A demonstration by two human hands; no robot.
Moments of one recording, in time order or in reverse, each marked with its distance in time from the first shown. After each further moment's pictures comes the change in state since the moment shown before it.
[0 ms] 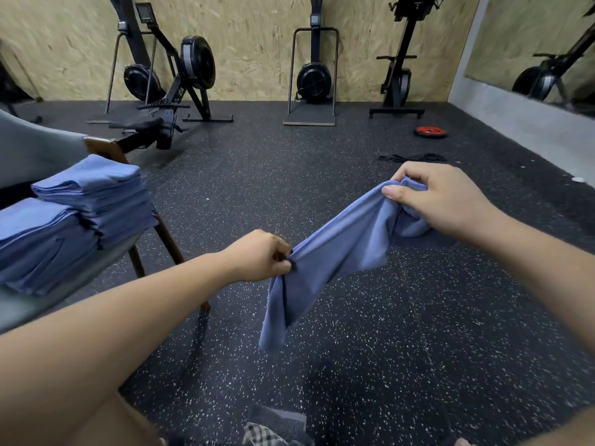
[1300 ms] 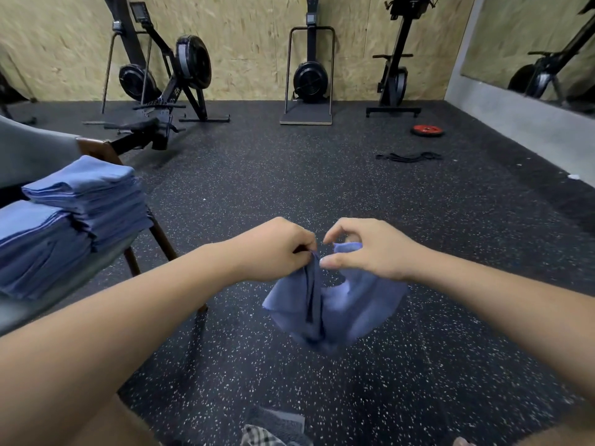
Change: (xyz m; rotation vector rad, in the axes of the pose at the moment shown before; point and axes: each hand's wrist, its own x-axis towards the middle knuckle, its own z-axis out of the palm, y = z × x) left_hand -0.004 0.065 -0.044 -0.047 0.015 0.166; right_hand -0.022 -0.021 0.077 0.151 -0.390 0.053
